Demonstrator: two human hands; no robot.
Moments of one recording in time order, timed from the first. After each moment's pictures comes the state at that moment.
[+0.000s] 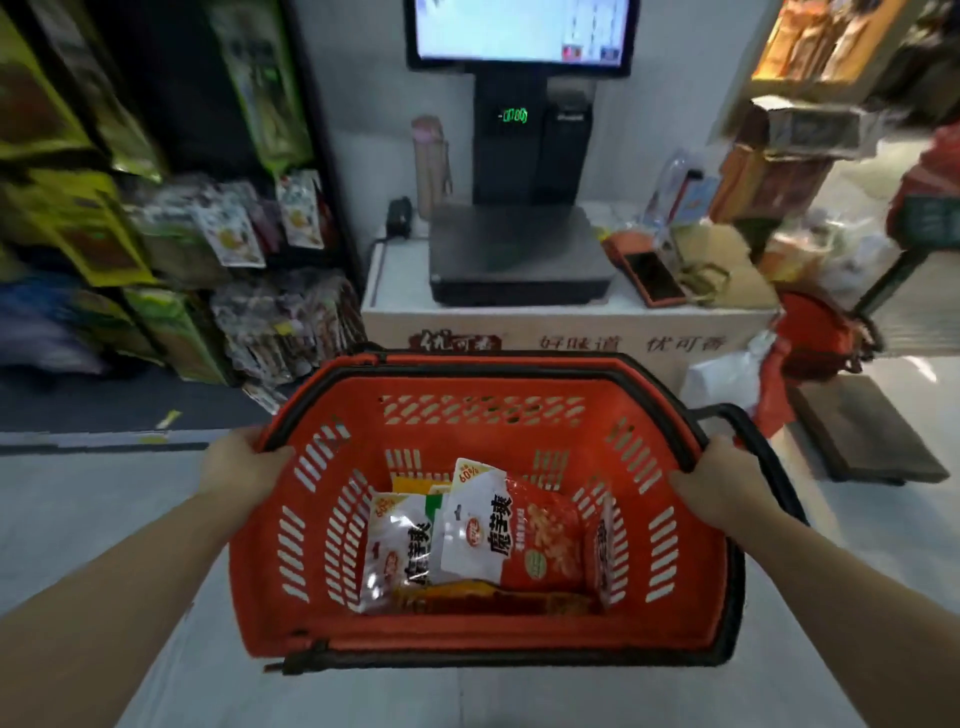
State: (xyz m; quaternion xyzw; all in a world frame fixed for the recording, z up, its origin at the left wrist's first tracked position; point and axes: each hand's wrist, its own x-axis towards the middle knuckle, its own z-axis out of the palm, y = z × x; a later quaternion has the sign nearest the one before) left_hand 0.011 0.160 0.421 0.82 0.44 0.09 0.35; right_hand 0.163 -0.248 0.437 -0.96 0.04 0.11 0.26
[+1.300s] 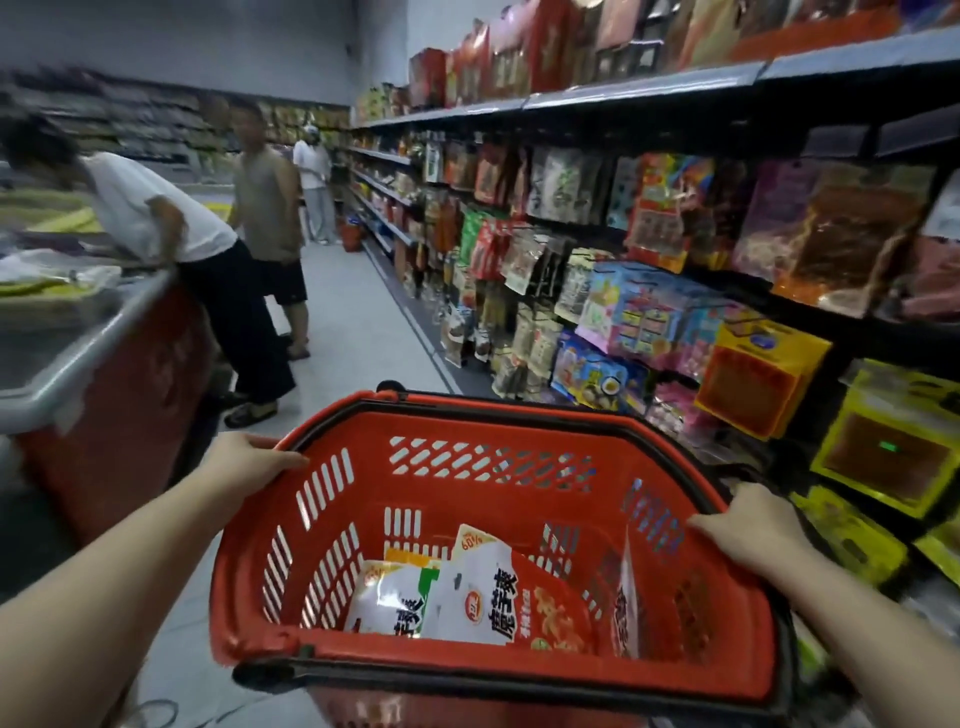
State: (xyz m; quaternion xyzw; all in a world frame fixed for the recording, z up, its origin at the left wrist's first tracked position) left_hand -0.520 0.696 0.656 0.37 0.75 0.42 0.35; right_hand -0.057 0.688 0.654 -0.82 -0.54 0.14 0.16
